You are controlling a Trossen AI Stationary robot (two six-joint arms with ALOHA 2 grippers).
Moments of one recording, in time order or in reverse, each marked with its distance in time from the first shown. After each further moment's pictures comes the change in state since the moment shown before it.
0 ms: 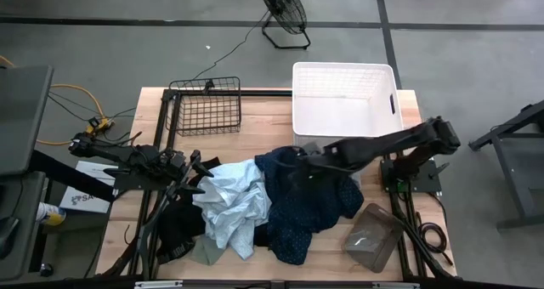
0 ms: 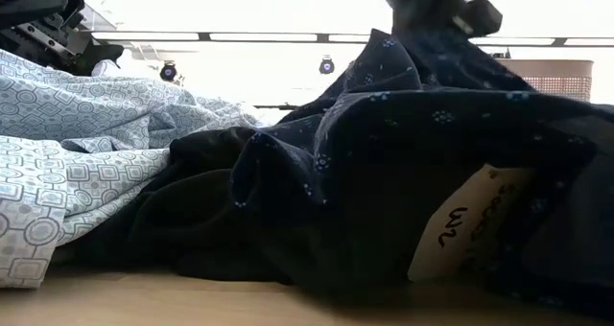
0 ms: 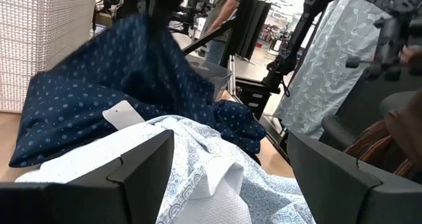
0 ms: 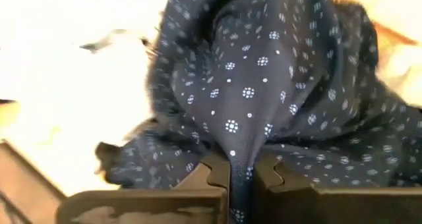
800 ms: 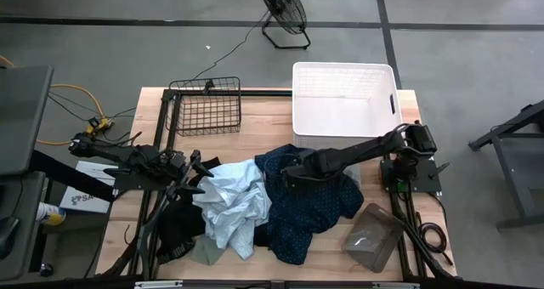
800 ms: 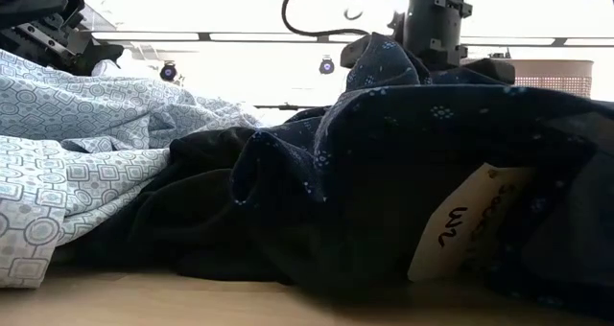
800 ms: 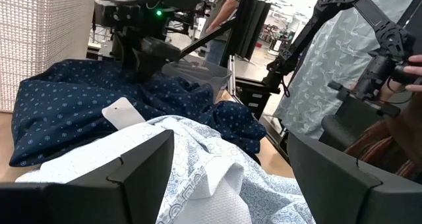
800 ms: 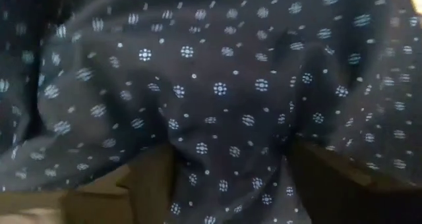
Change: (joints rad) left arm 0.000 0.000 0.000 0.000 0.001 0.000; right arm -0.030 0.233 -0.061 -0.052 -0.008 0.137
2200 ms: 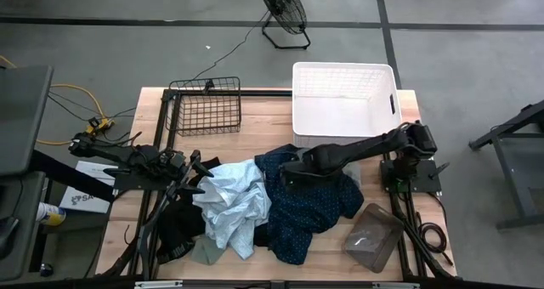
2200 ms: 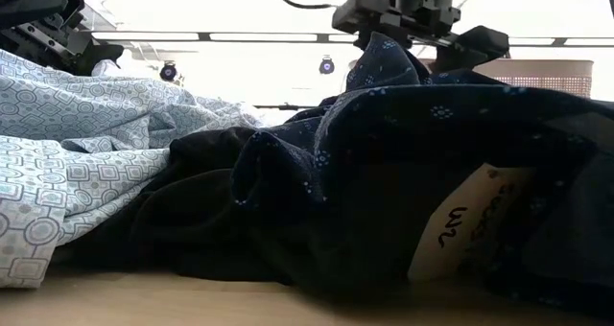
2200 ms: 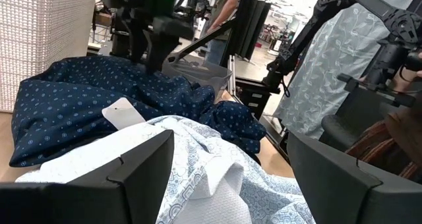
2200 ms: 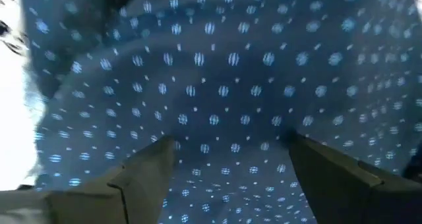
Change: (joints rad) left arm 0.000 0.000 0.000 0.000 0.000 0.000; right arm -0.007 0.000 0.140 -0.115 -0.067 -0.004
